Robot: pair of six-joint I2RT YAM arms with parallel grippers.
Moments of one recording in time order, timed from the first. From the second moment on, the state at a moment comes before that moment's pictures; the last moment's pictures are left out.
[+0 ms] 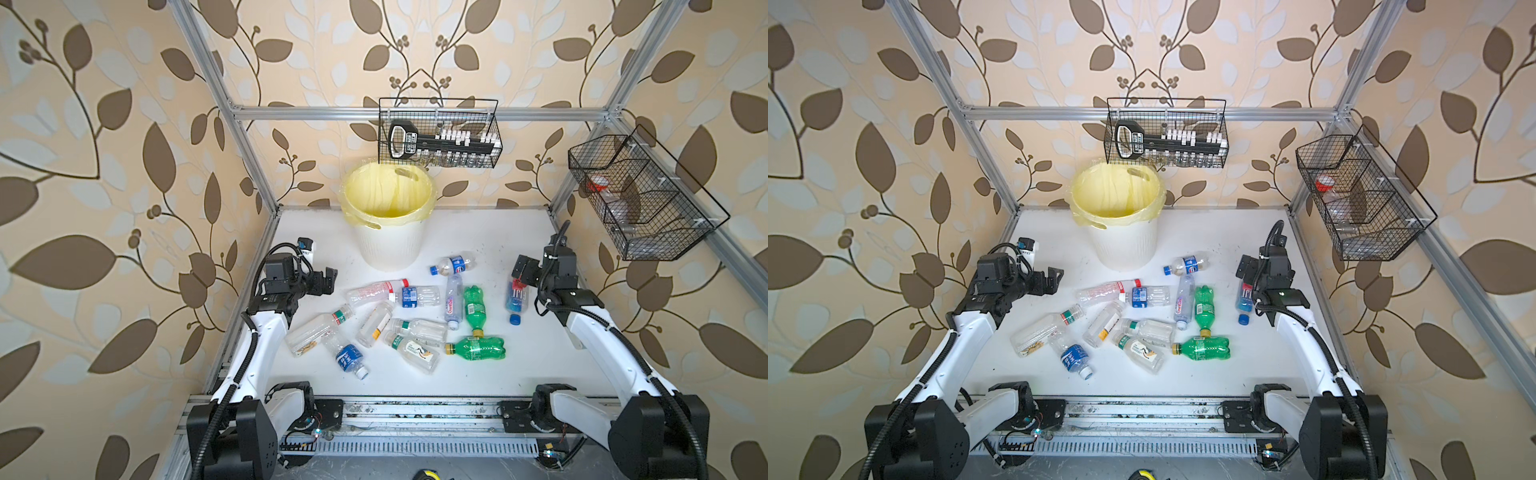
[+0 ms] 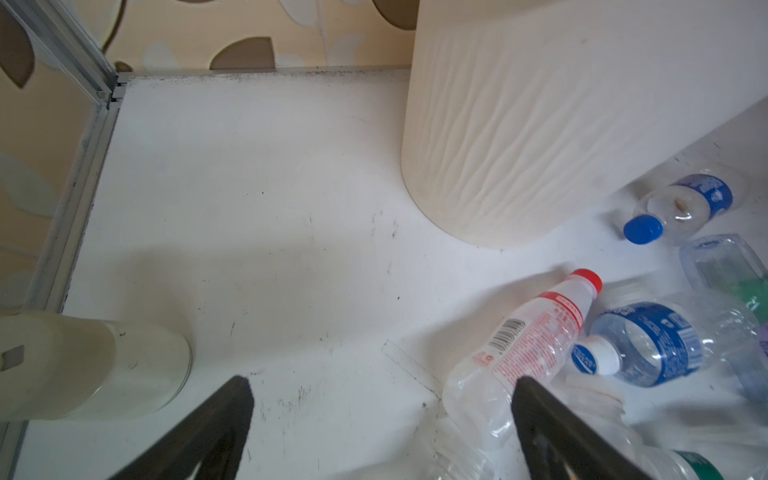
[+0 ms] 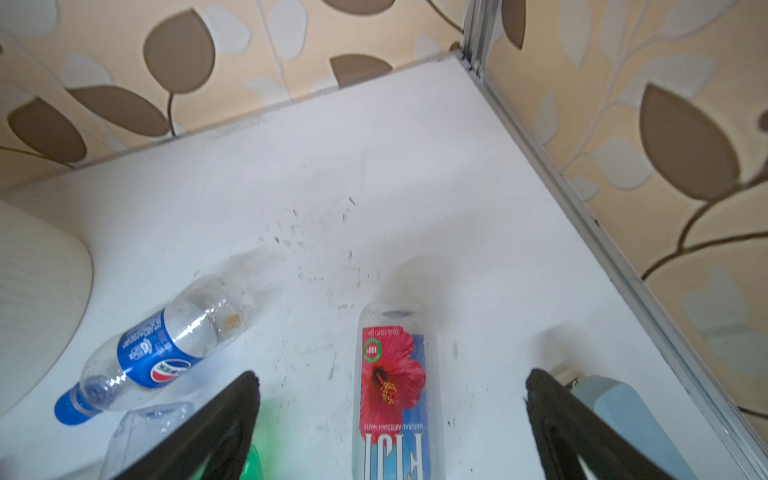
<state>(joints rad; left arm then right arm) 0.13 1.03 0.73 -0.37 0.32 0.12 0.00 1.14 0.79 -0.35 0.26 0.27</state>
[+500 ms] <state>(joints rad) 0.13 0.92 0.73 -0.63 0.42 0.28 -0.01 1.25 0.79 -0.48 0.20 0.31</state>
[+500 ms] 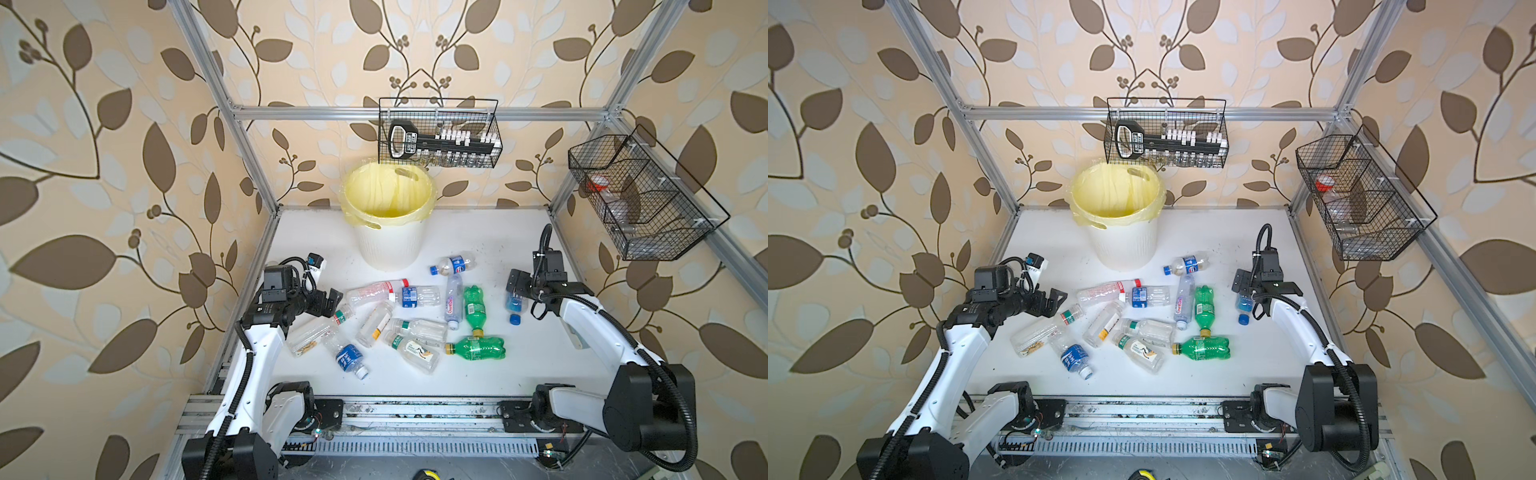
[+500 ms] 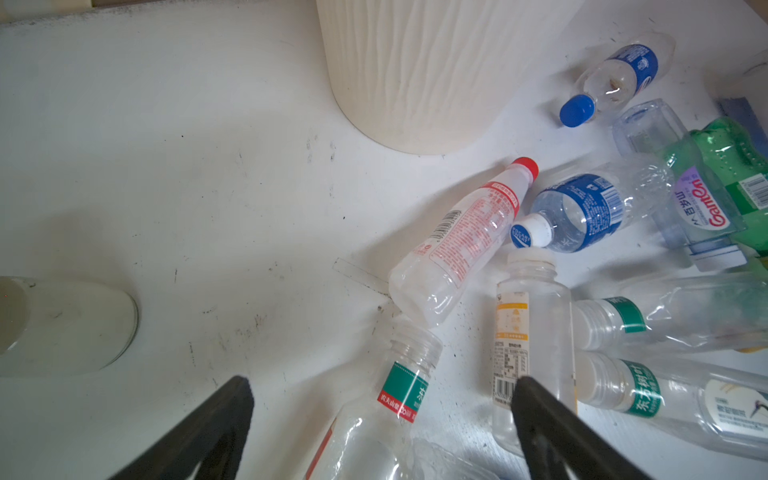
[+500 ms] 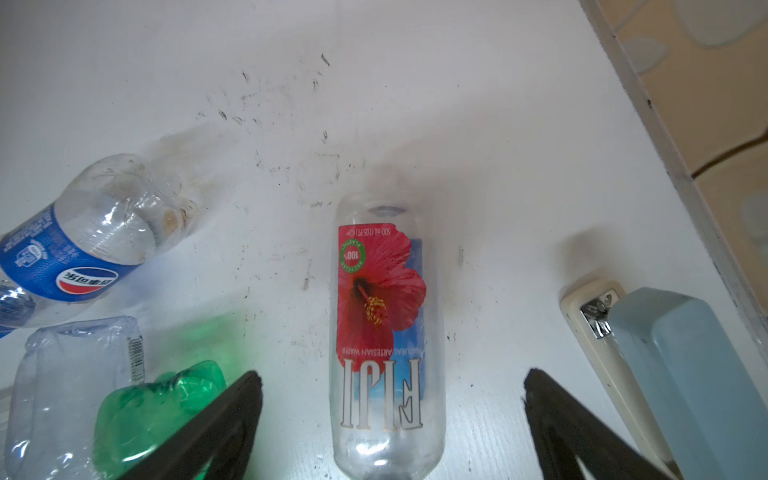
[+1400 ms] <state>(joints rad) 0.22 0.89 0.65 -0.66 0.45 0.30 -0.01 1.41 0.77 -0.42 0.14 0.34</state>
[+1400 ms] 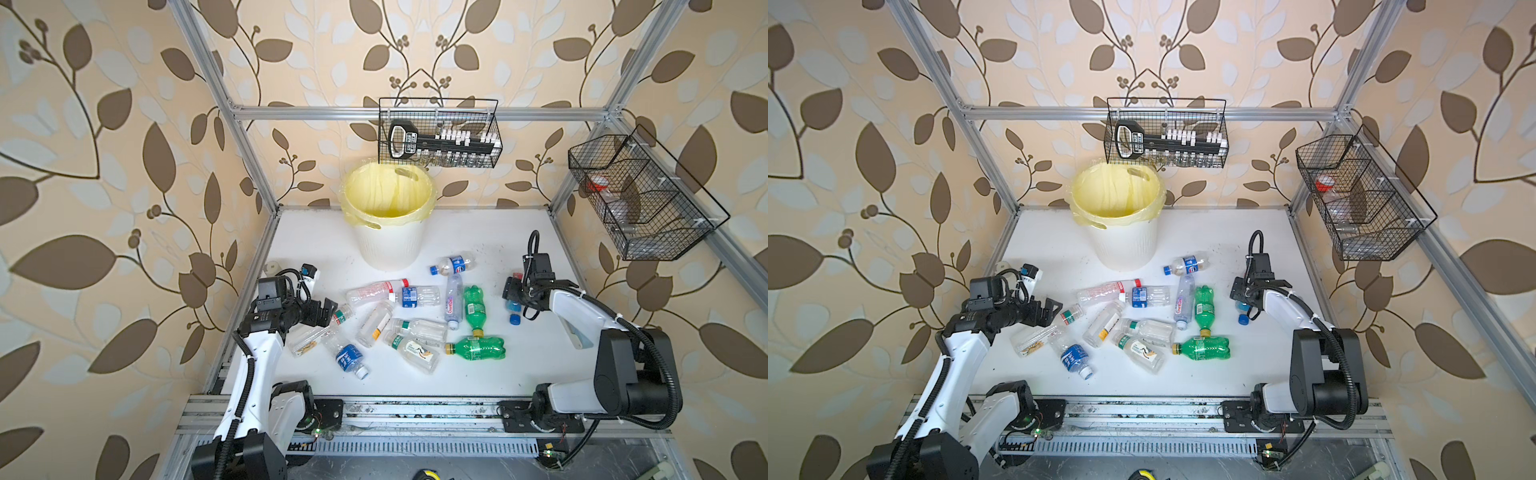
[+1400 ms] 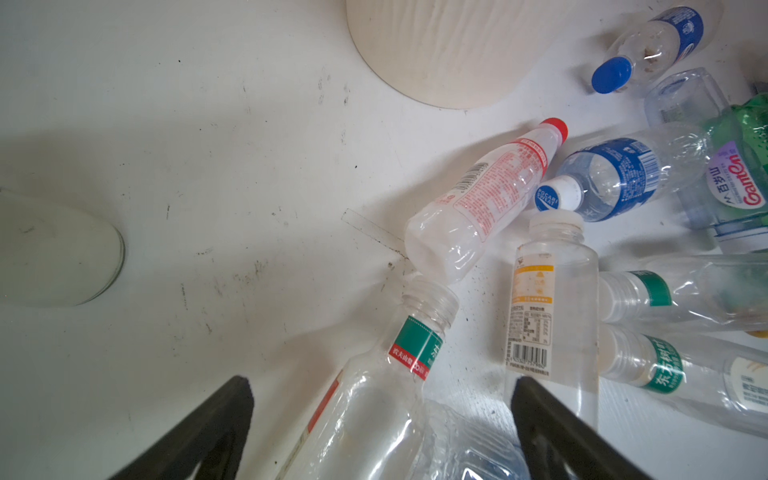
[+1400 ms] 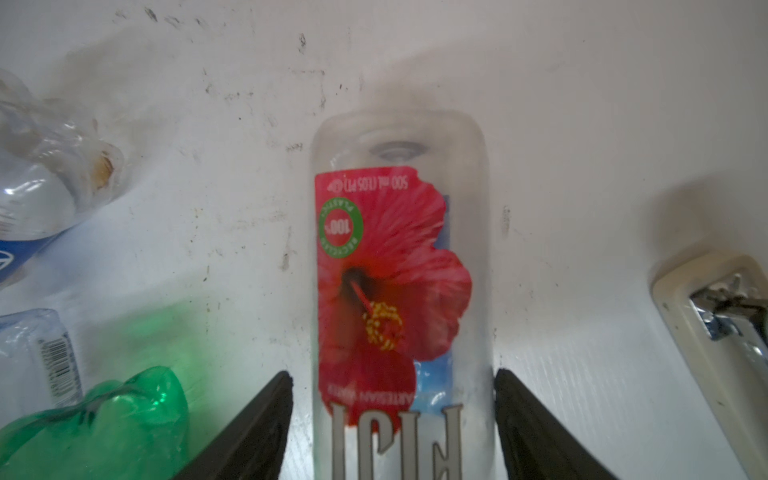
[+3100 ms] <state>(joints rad) 0.27 0.88 0.65 -0.66 0.48 0.30 0.48 0.99 0.96 -0.39 0.04 0.47</state>
